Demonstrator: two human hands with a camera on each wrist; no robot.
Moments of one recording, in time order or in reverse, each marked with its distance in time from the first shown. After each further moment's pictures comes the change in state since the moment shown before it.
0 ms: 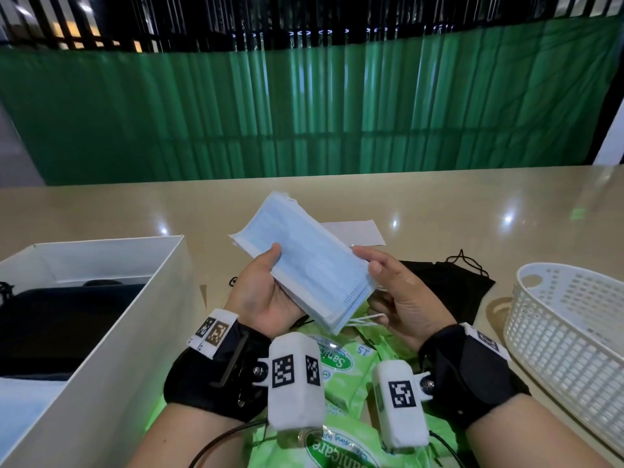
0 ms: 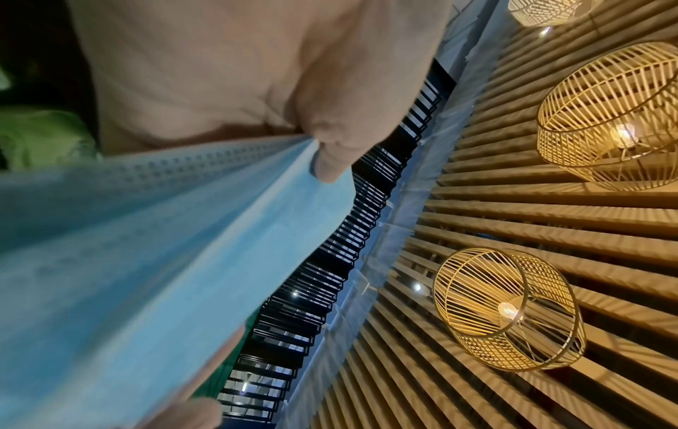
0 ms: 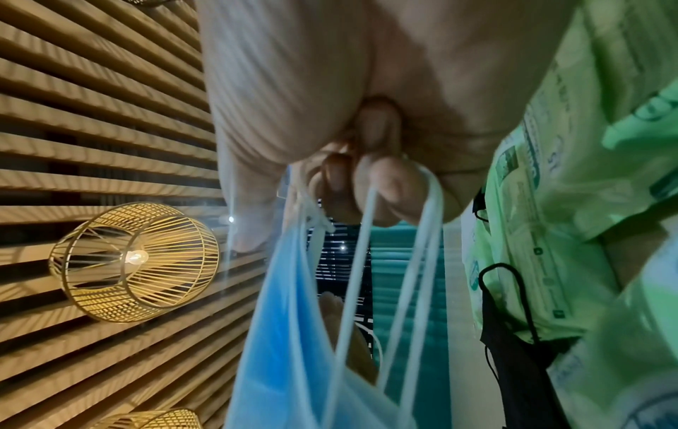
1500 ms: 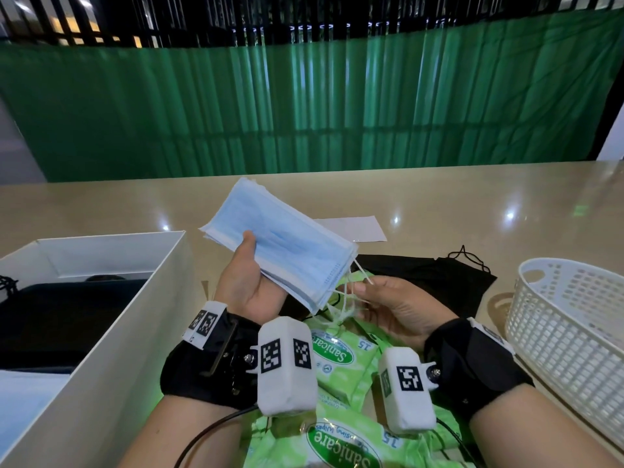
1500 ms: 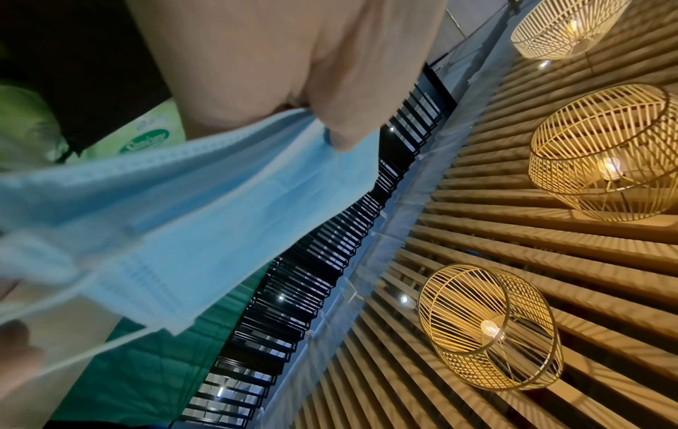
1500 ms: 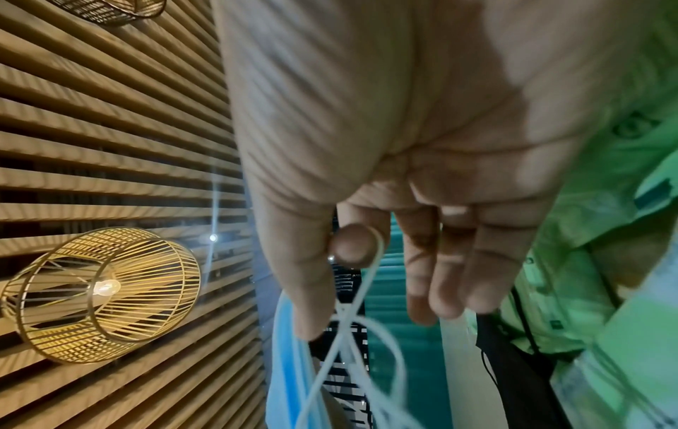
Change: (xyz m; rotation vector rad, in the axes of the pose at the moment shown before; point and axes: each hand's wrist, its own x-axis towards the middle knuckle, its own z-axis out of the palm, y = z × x) left_hand 0.011 0.010 -0.007 -0.113 0.109 0.261; right_hand 0.005 0.012 -0.011 0.039 -0.021 0.302
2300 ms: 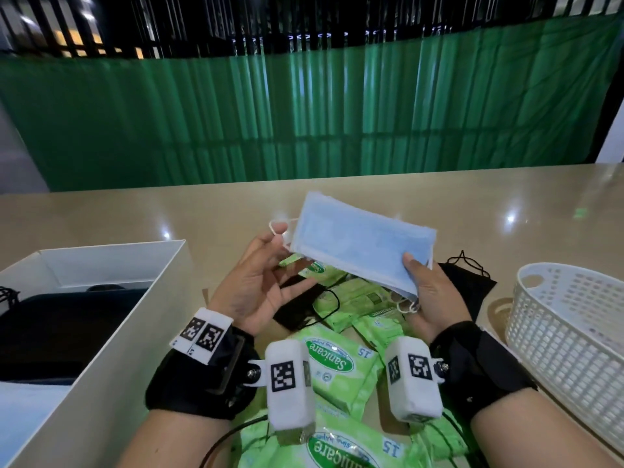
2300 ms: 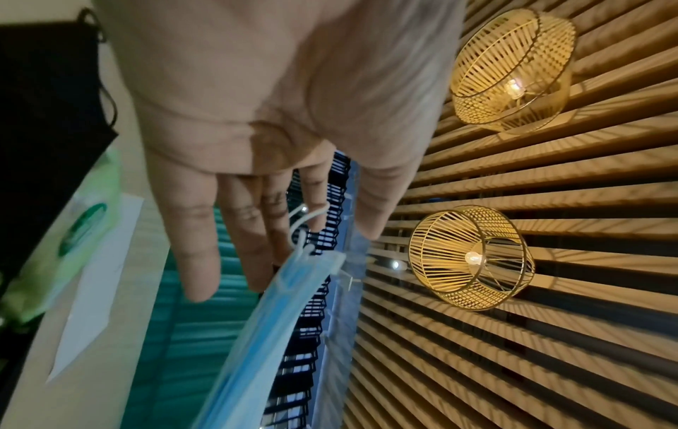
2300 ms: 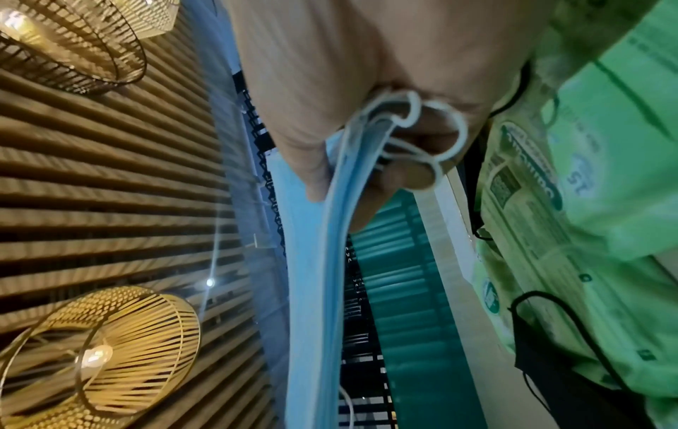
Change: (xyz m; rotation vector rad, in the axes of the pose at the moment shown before) left_hand -0.011 0.007 -0.003 0.365 -0.245 0.020; right_hand -0.003 -0.016 -0.014 0.227 0.393 -0.369
